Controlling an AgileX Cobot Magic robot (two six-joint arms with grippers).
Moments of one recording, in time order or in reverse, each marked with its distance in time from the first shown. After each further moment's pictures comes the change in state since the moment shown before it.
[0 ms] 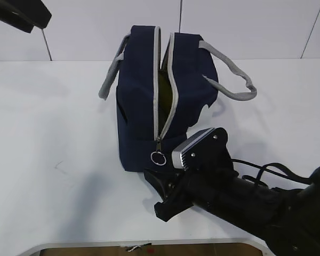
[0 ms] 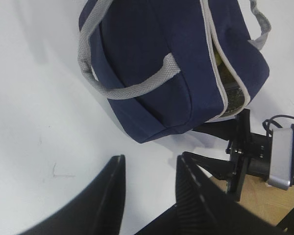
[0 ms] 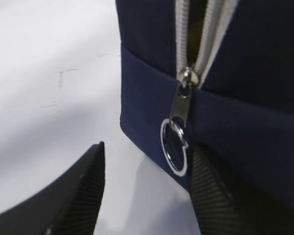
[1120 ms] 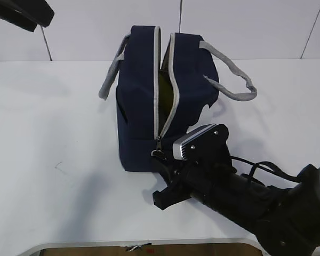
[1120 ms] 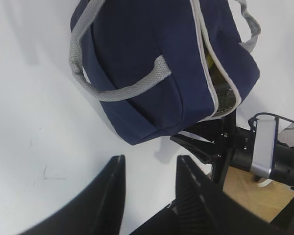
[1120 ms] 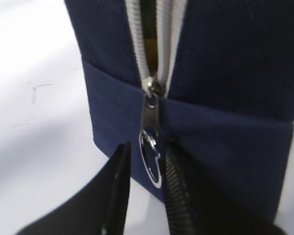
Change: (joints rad) left arm 0.000 0.000 0.000 -0.026 0.000 0.000; right arm 0.000 0.043 -0.033 0.086 -0.033 0.003
